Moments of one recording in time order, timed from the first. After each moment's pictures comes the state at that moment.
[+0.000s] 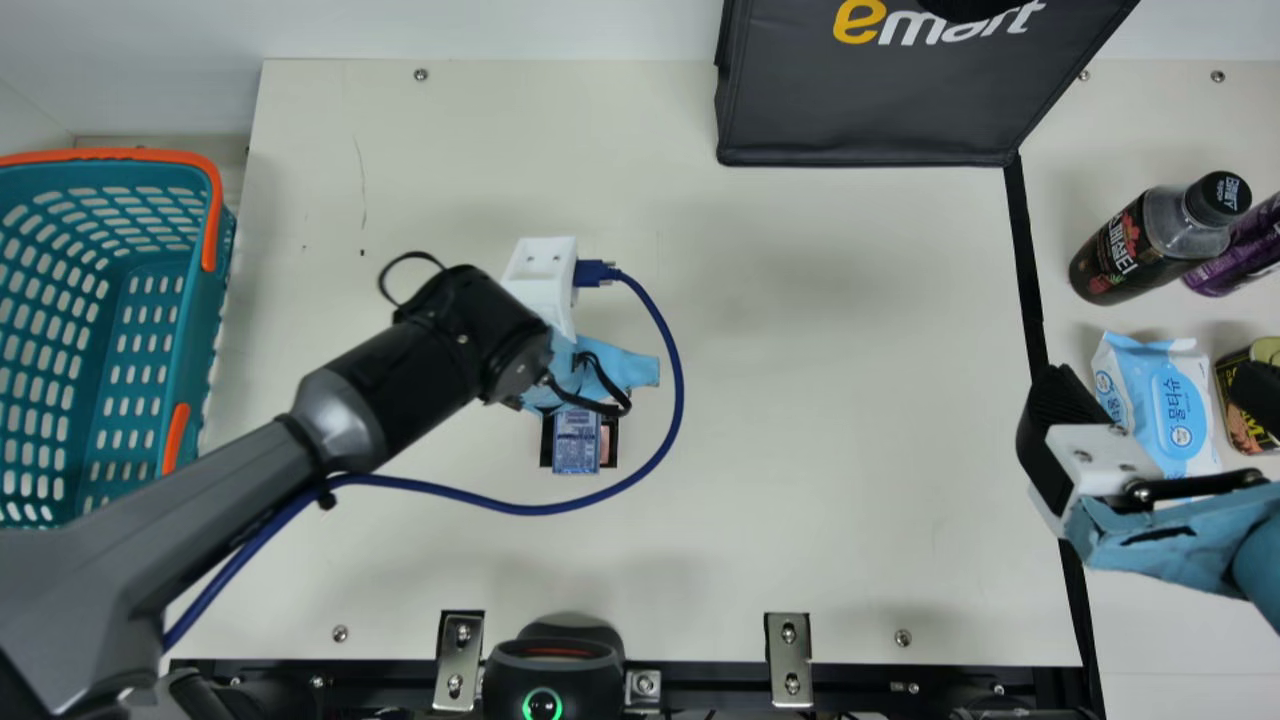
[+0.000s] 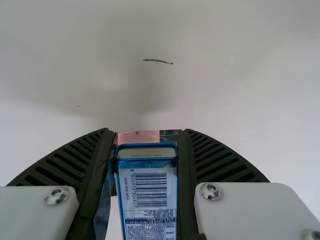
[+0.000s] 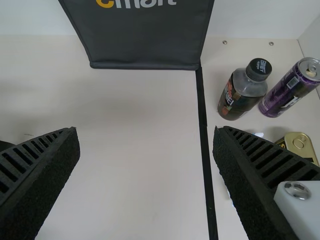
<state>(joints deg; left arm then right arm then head) -42.6 100.9 -69.3 -4.7 50.6 -37.3 0.6 42.6 -69.8 -0.8 69.6 0.0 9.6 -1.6</state>
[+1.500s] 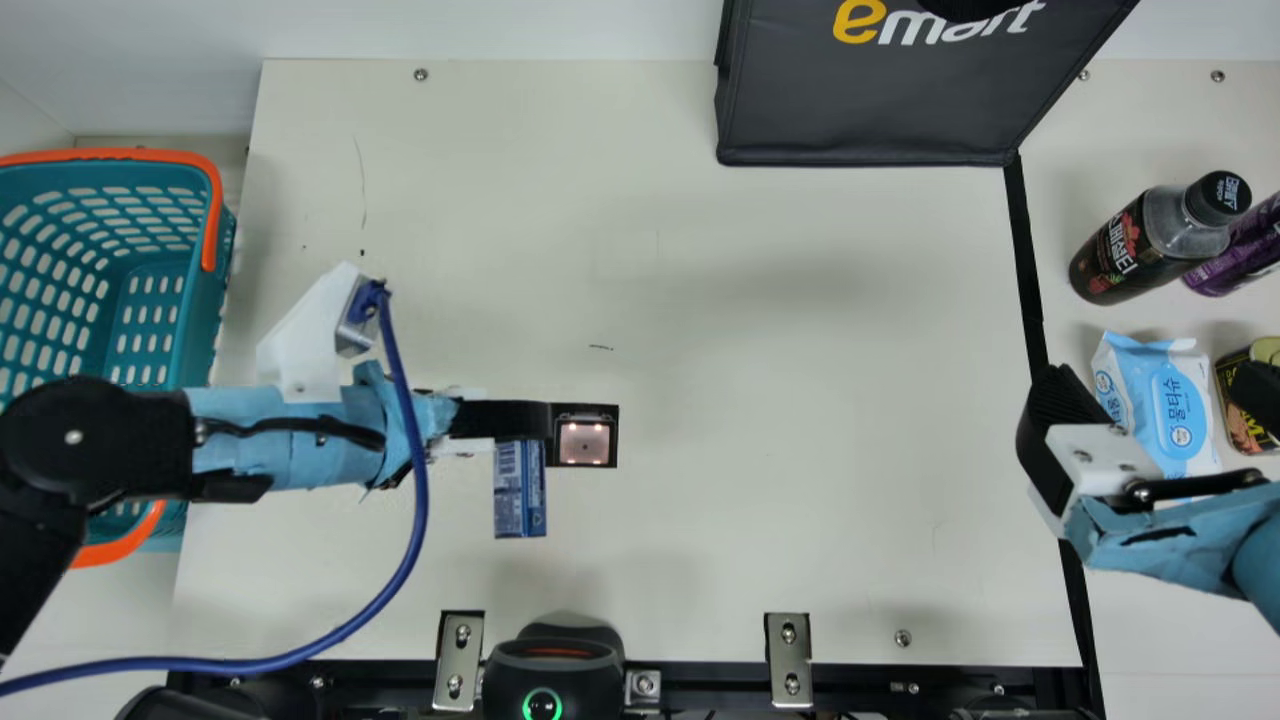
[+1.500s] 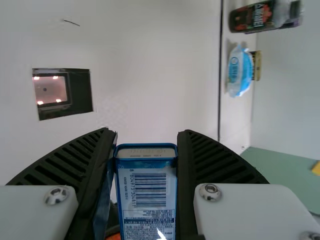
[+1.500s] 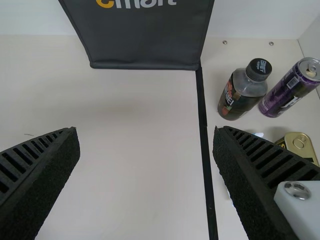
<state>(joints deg) -15.6 66.9 -46.5 -54.6 58.3 6.1 0.6 42.6 -69.8 -0.8 69.6 0.0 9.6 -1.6</state>
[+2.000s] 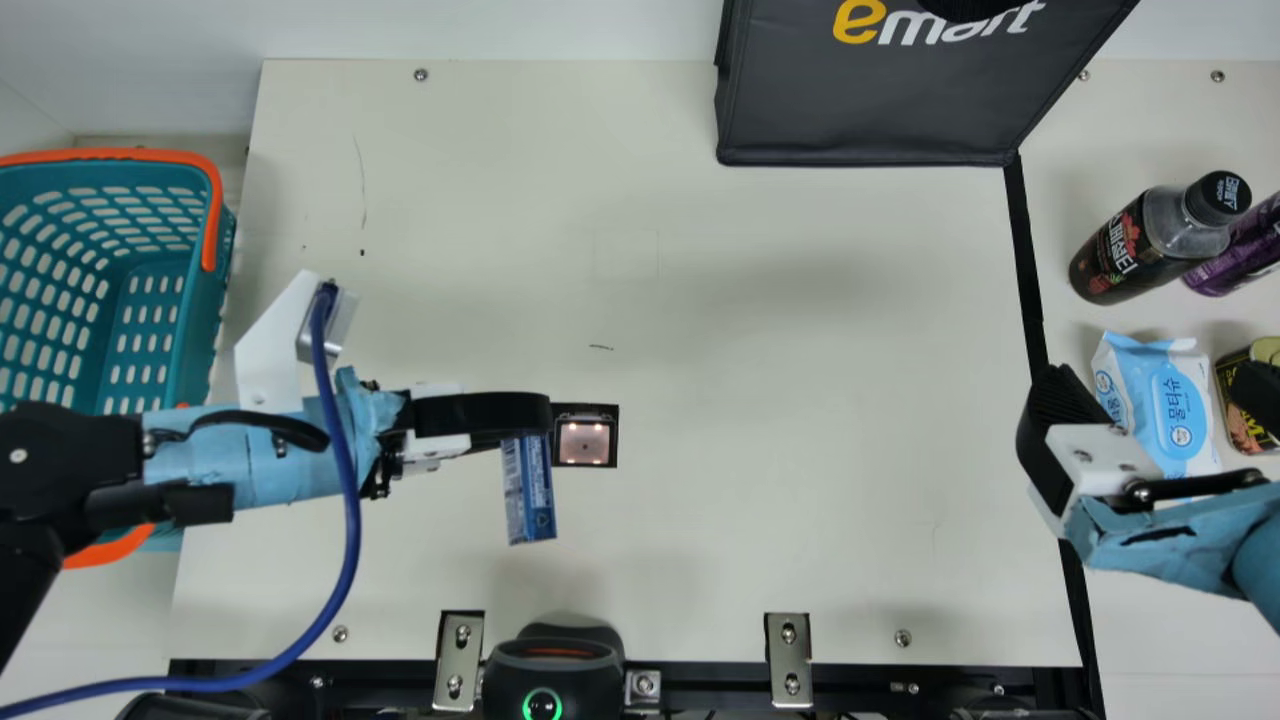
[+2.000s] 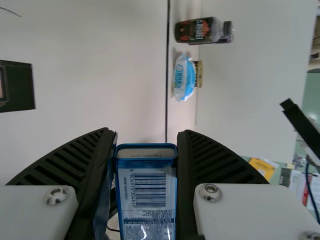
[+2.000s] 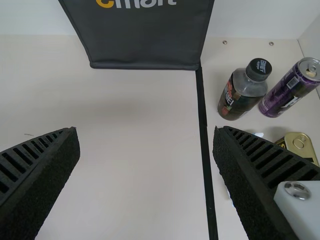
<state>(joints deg) -8.5 64.3 -41.0 -71.2 63.6 14.5 0.6 42.6 -69.8 -0.8 69.6 0.0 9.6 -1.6</state>
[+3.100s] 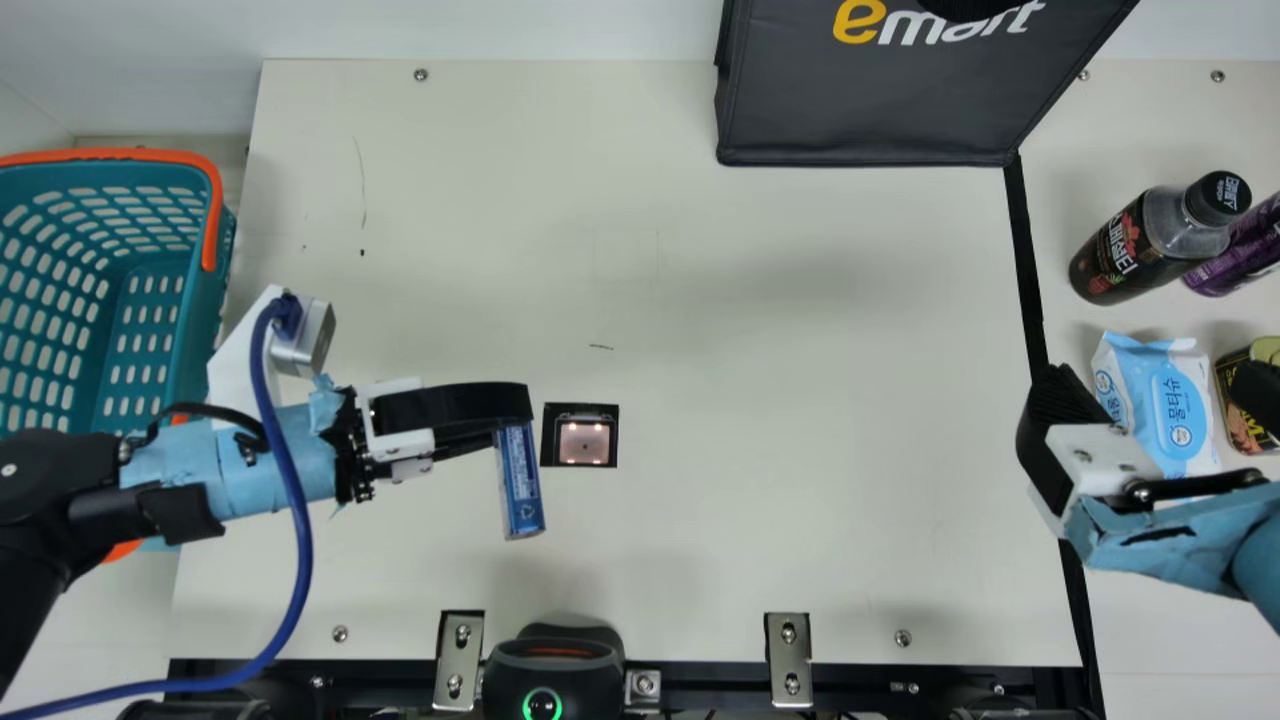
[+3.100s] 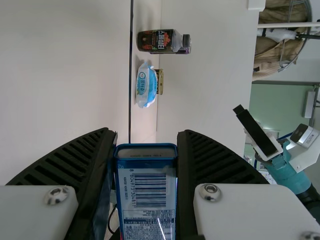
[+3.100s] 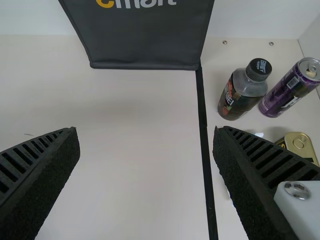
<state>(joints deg) -1.0 64.8 -34.0 -83.0 69.9 24.9 0.6 42.6 -69.8 -0.8 69.6 0.0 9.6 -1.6</state>
